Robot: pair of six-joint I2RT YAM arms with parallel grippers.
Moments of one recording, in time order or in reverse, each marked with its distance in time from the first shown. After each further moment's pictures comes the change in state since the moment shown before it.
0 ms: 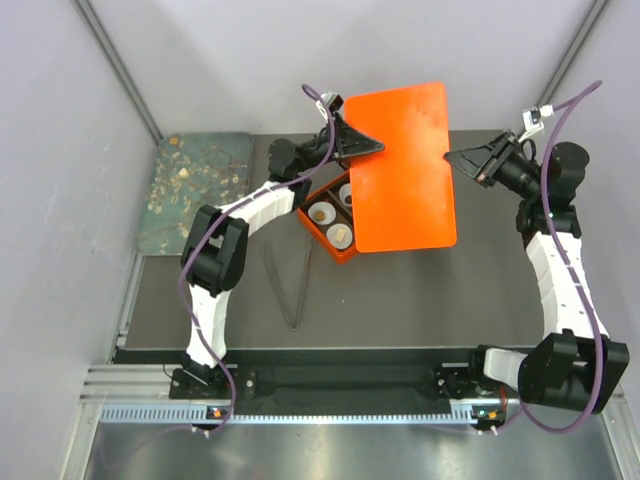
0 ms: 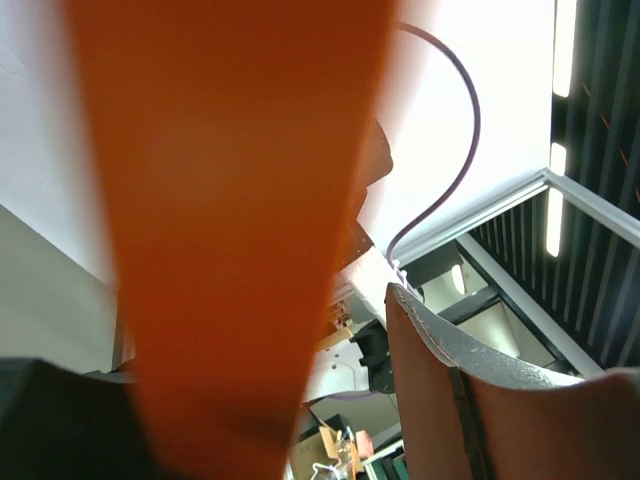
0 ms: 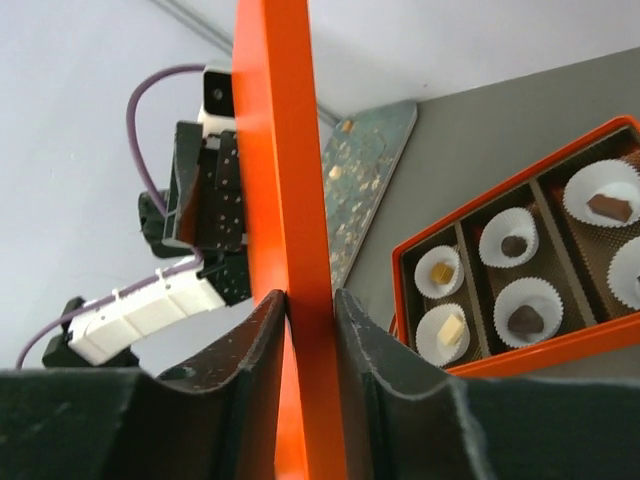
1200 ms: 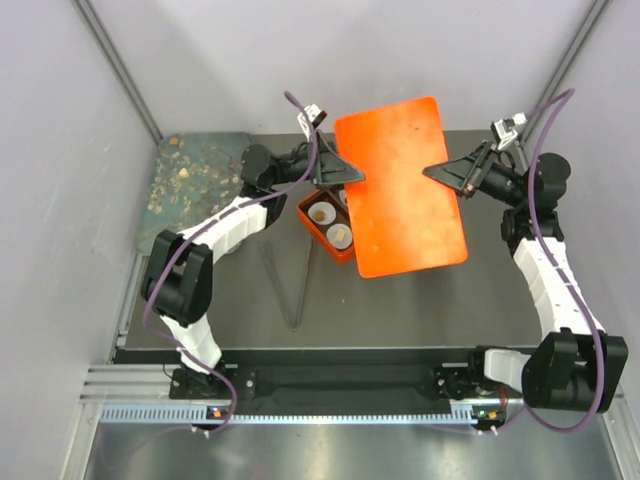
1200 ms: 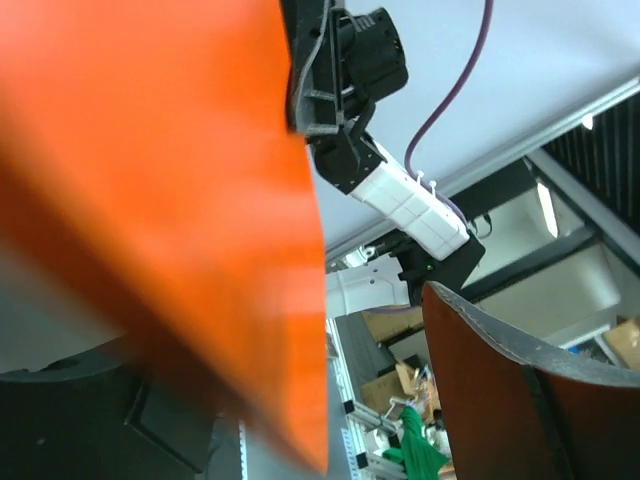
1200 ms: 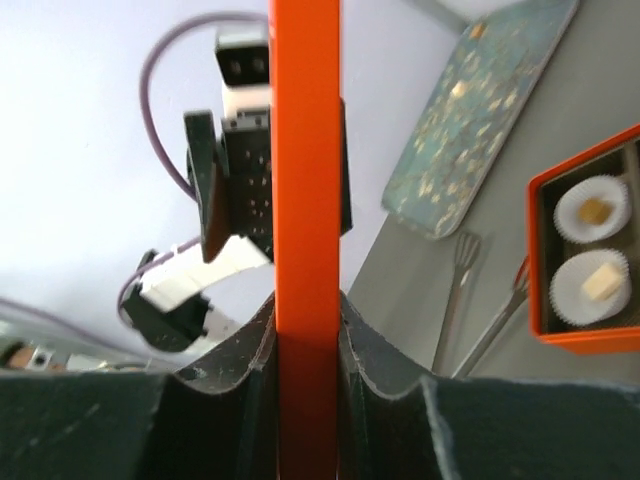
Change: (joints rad) left arm 0.040 -0.320 -0.285 -0.174 0.156 0.300; right arm 0.066 -0.018 -0.103 0.237 -0.175 0.300
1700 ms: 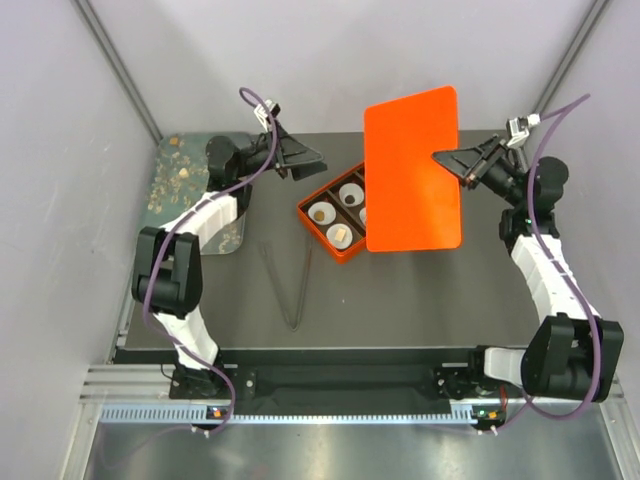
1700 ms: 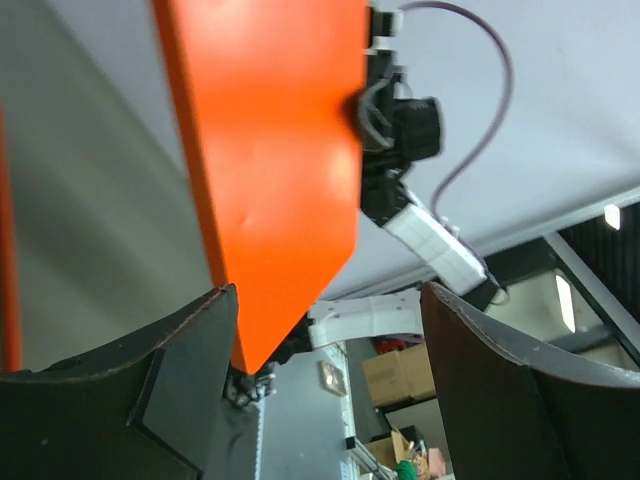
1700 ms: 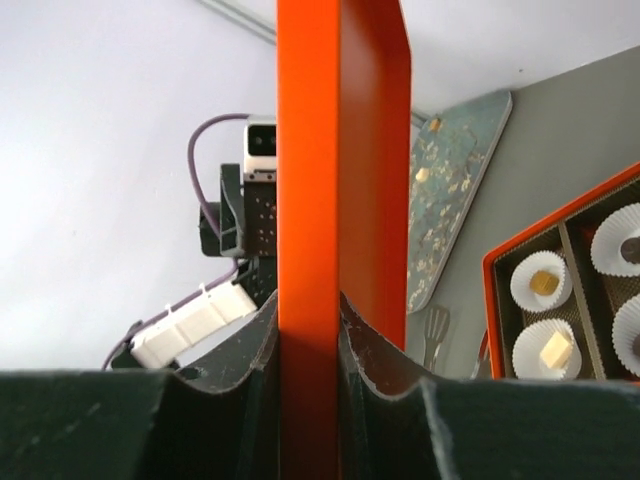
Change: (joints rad) left arm 0.242 0.020 -0.048 0.000 0.079 -0.072; right arm -0.016 0.066 -0.032 0.162 0.153 0.064
